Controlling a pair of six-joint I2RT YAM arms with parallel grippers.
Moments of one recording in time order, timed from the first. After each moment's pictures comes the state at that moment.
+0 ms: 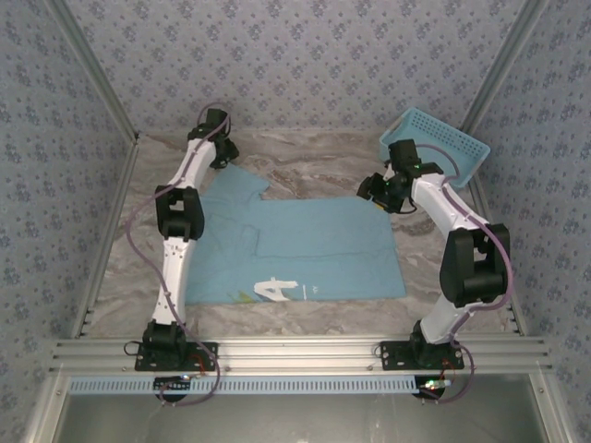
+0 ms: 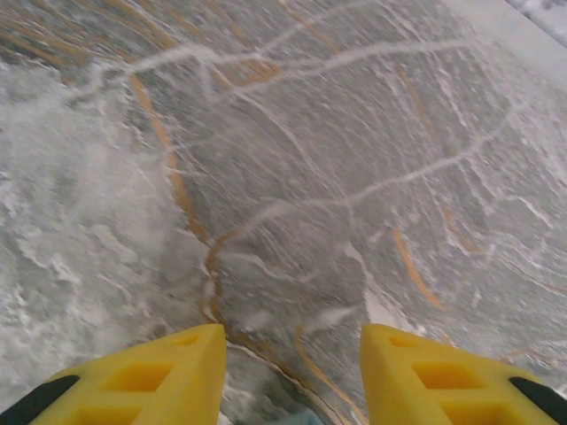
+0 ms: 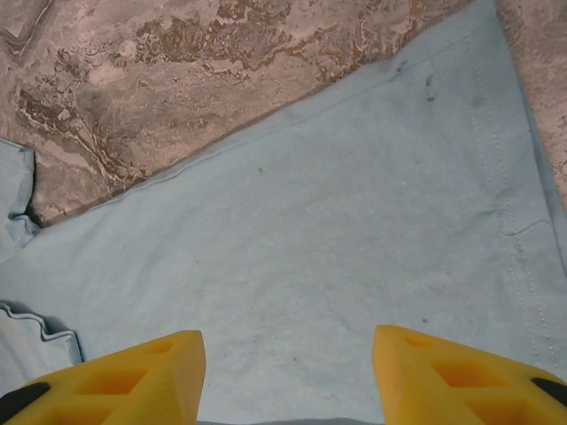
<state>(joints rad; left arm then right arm) -0.16 2.72 2.59 -0.90 -0.08 -0.64 0.15 1.68 1.31 -0.73 -0.28 0.57</state>
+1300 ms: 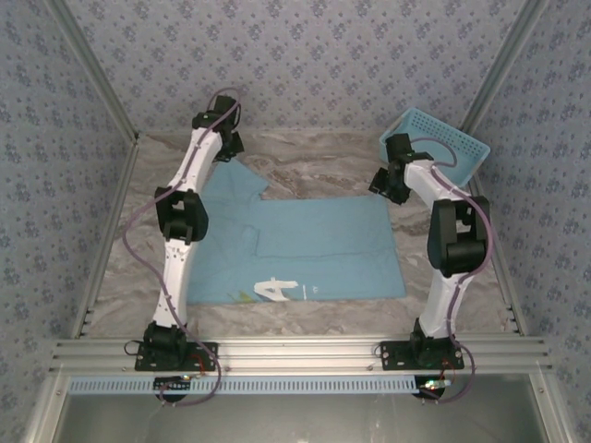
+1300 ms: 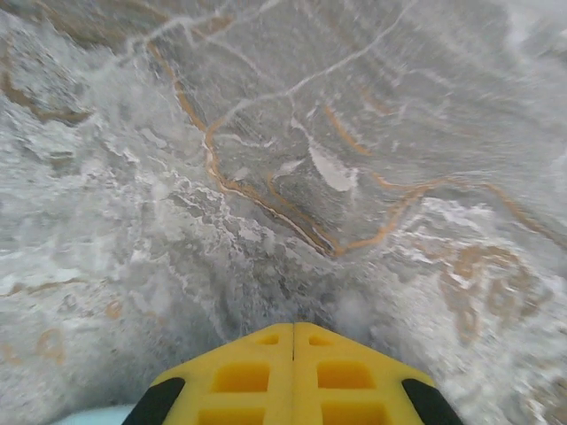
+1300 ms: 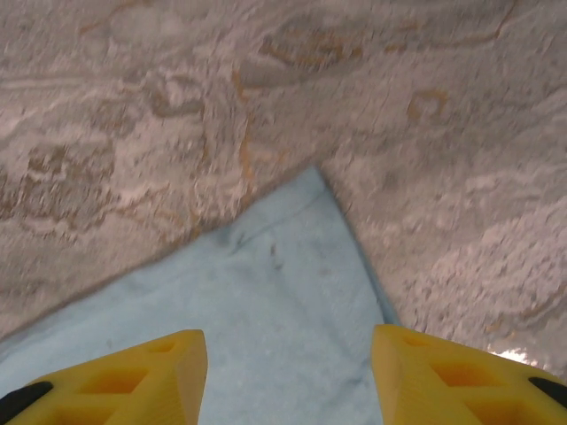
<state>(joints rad) -0.23 2.54 2.63 -1.16 -0.18 -0.50 0.11 1.98 1.53 -0.74 0.03 0.54</state>
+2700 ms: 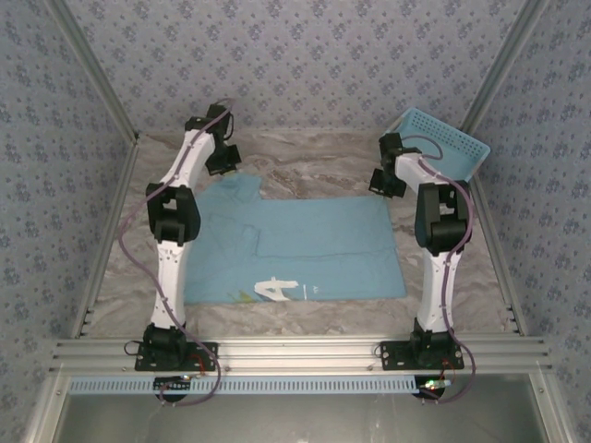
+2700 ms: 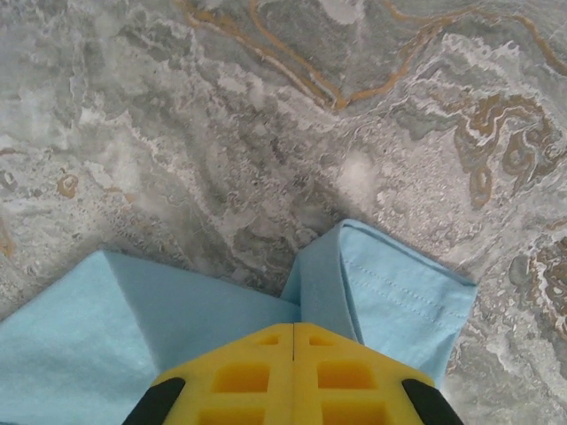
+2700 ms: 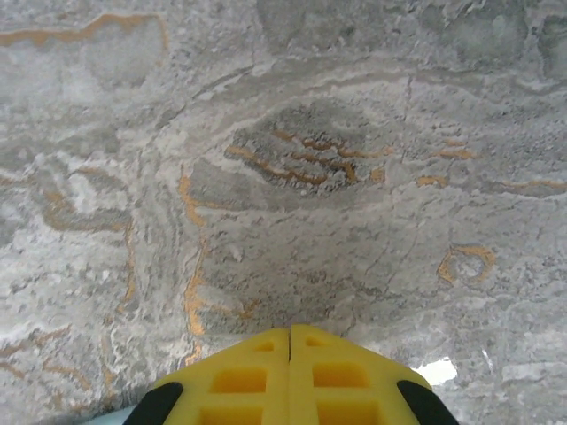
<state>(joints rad) -0.18 2.45 2.37 -1.19 0.05 -0.49 0.10 2.17 1.67 -0.75 0.07 0.39</state>
